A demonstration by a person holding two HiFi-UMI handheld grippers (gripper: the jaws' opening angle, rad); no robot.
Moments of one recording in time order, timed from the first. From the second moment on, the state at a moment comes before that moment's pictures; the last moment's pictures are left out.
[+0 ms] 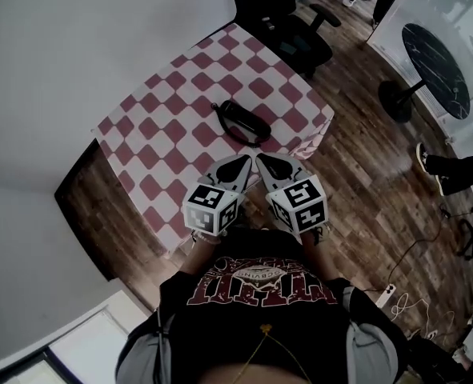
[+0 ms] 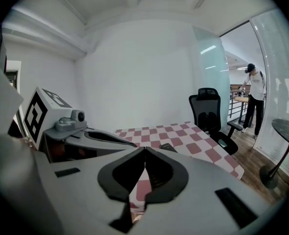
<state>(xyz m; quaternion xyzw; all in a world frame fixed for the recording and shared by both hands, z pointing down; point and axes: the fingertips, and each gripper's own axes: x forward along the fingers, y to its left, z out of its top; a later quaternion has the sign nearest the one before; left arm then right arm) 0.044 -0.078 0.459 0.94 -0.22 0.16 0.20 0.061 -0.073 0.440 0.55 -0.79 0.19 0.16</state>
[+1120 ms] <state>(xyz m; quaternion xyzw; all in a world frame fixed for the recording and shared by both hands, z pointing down) 0.001 -0.145 0.474 0.93 -0.23 0.14 0.23 0.021 -0.140 0.458 0.54 -0.79 0.21 0.19</state>
